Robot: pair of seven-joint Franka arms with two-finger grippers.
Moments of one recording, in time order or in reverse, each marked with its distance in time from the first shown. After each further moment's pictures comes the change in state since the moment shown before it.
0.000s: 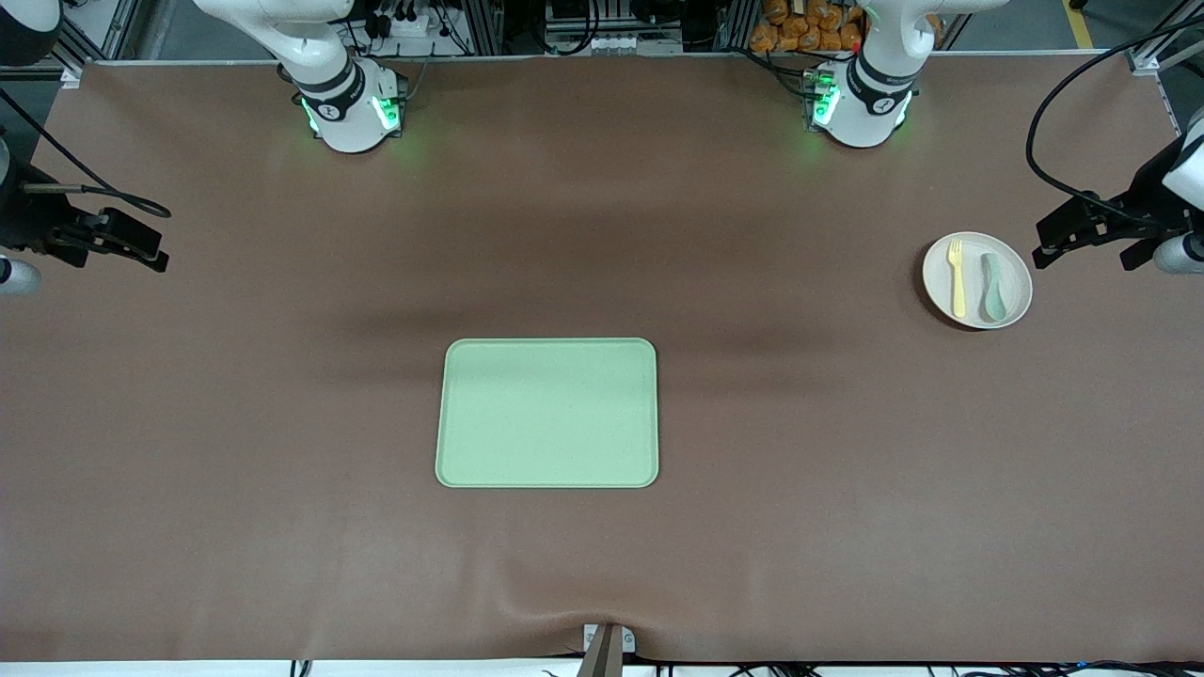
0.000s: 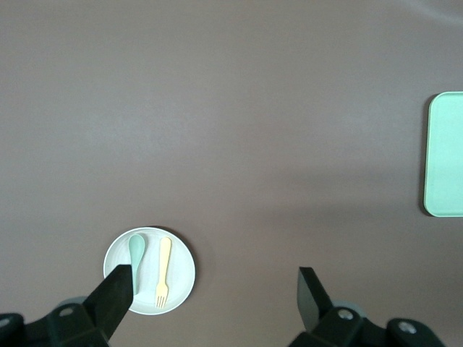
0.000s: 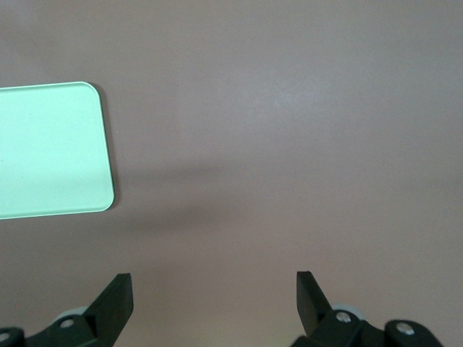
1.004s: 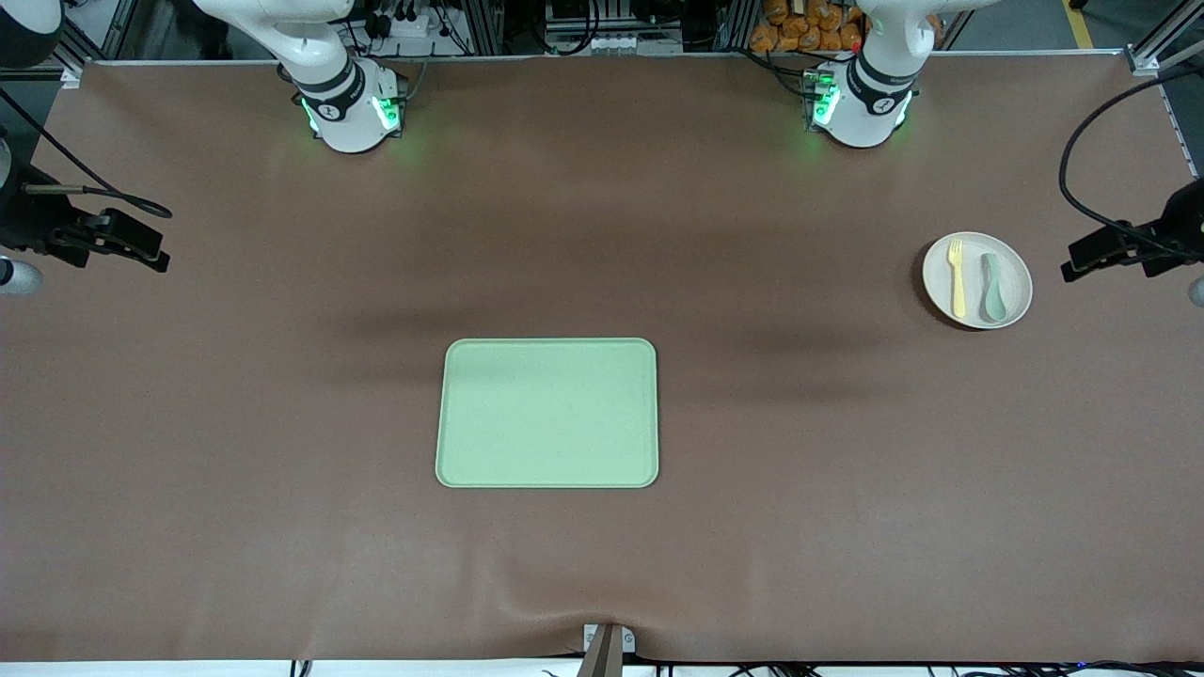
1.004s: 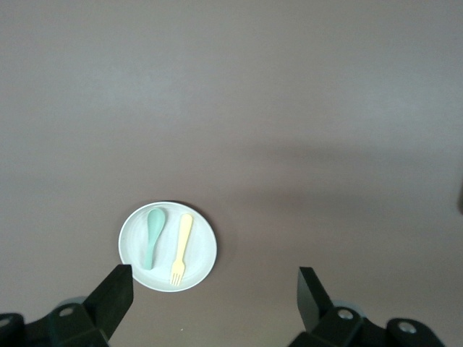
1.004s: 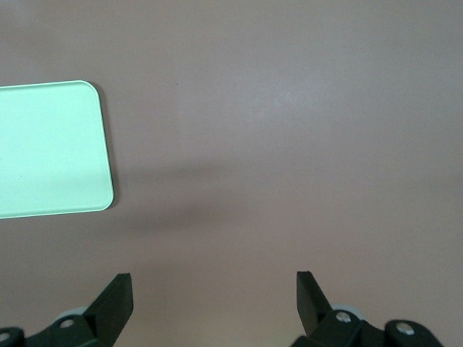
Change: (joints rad) left arm 0.143 0.077 -0.008 -0.010 0.000 -0.033 0.034; right arm 0.000 0.000 -0.001 -0.003 0.000 0.000 0.000
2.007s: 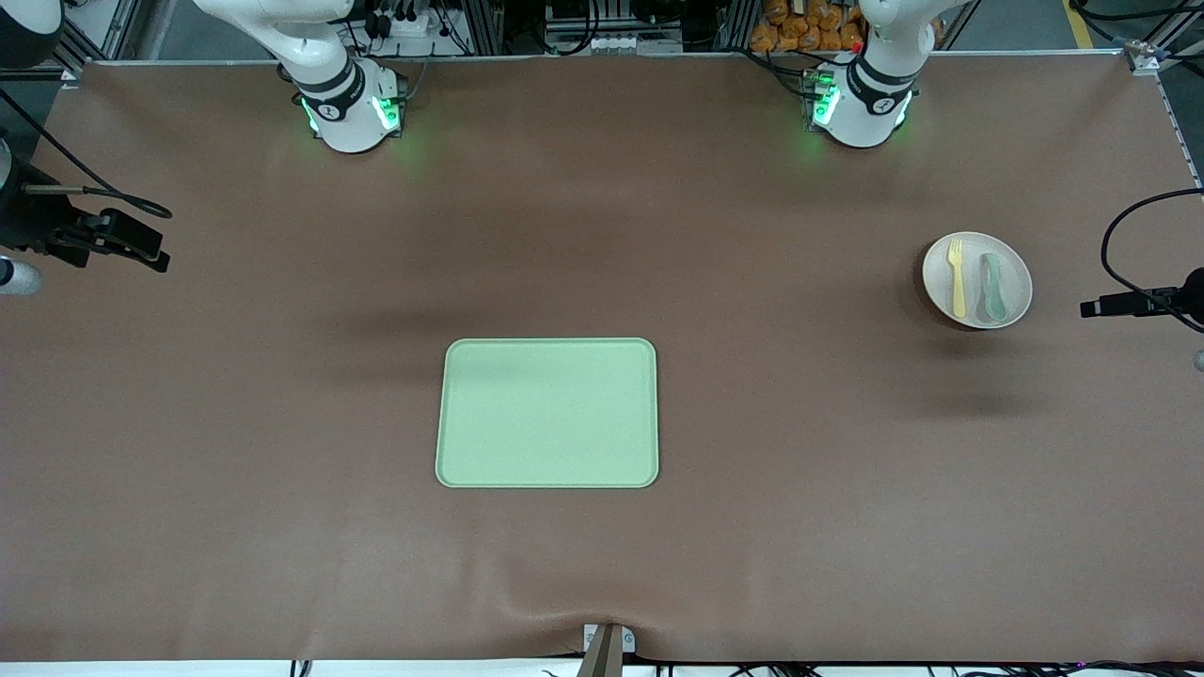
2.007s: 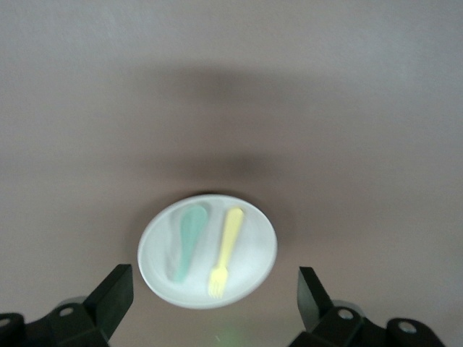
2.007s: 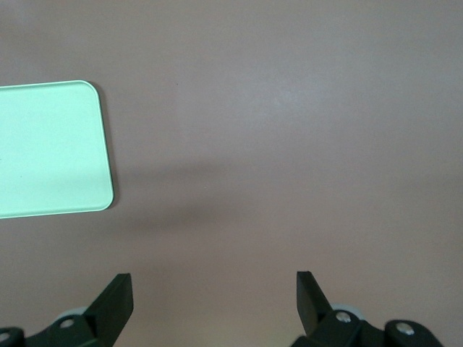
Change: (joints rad) left arm 0.299 0.272 -0.002 -0.085 -0.098 0.130 0.350; right arm 0.000 0.000 0.000 0.000 0.000 0.000 0.000
